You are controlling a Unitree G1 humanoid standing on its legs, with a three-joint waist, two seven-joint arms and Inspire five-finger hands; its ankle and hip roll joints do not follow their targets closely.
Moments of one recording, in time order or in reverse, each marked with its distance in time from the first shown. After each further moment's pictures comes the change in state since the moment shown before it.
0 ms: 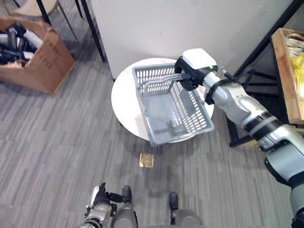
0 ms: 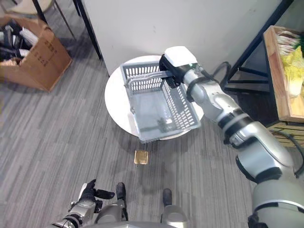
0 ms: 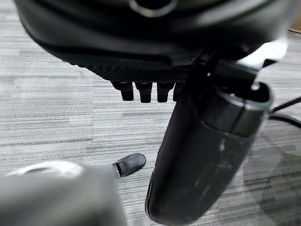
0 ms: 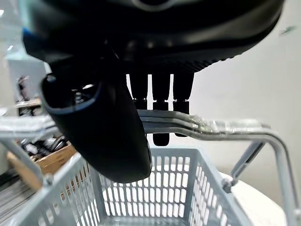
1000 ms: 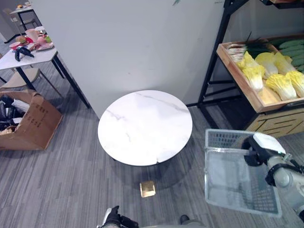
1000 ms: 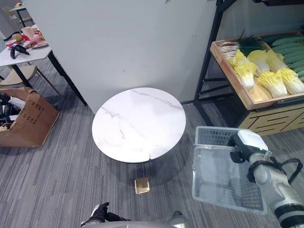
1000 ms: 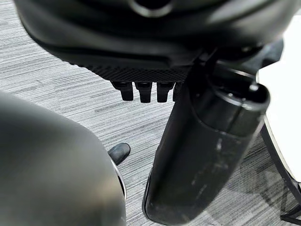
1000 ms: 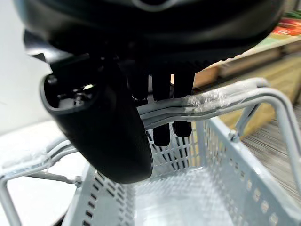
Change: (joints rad) left arm 0.086 -0.073 -0.009 0.011 0.118 0.038 -0.079; right arm 0.997 -0.127 -0.595 -0.040 -0.046 0.023 -0.006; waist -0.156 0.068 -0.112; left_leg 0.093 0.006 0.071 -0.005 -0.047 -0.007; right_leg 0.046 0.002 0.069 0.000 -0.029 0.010
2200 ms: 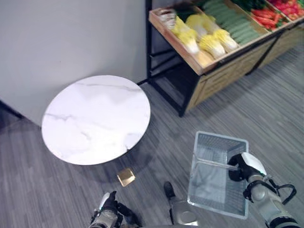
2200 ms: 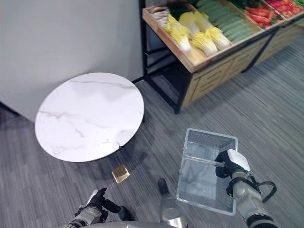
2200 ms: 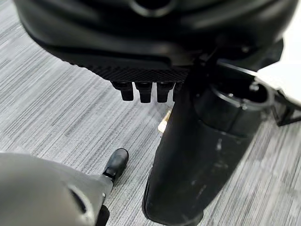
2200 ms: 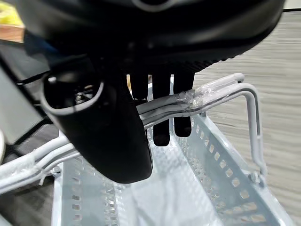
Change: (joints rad) left arm -0.108 0.063 -0.041 0.012 0.077 -0.007 0.004; right arm -0.026 0.260 0.002 0.110 0.021 0.035 -0.092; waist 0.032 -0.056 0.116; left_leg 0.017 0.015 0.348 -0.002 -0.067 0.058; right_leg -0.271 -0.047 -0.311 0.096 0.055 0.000
